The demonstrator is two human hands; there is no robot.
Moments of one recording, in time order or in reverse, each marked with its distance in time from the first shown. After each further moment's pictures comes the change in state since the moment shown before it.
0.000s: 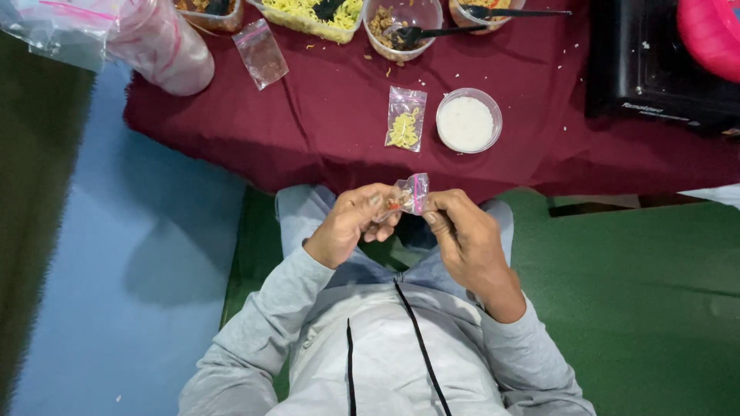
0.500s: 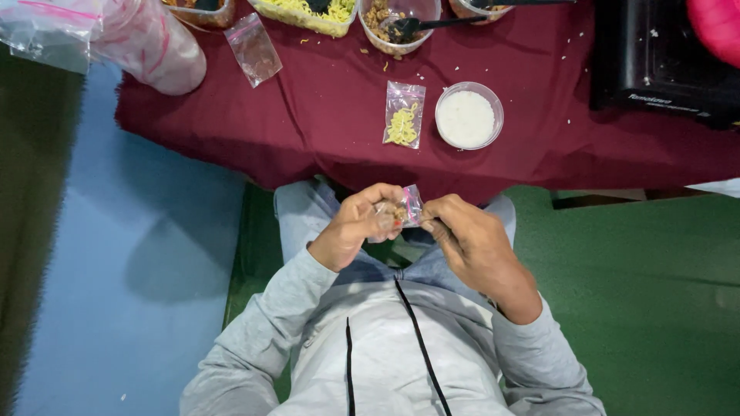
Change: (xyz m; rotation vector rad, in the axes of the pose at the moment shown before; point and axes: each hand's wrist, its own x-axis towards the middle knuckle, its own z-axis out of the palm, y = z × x) left_hand 0.003 -0.025 -0.006 -0.076 -0.081 0.083; right_hand 0.010 -0.012 -0.015 -0.025 -0.175 -0.009
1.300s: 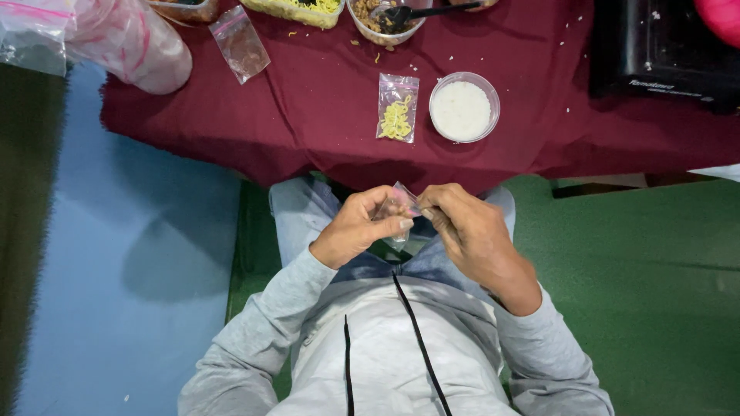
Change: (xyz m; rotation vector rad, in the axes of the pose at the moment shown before) left_hand 0.006 0.021 0.024 0.308 0.039 -0.097; right_hand 0.000 0.011 0.003 -0.096 0.055 0.002
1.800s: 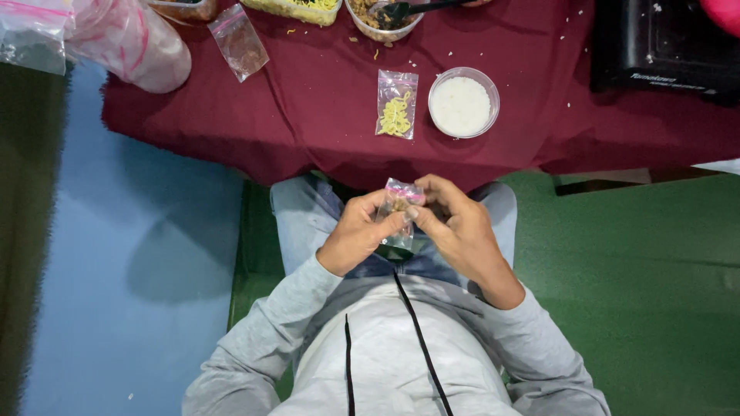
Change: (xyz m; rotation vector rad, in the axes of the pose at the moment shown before) left_hand -0.006 -0.004 0.018 -0.069 0.134 0.014; right_hand -0.020 0.024 0.029 0.305 0.029 0.465
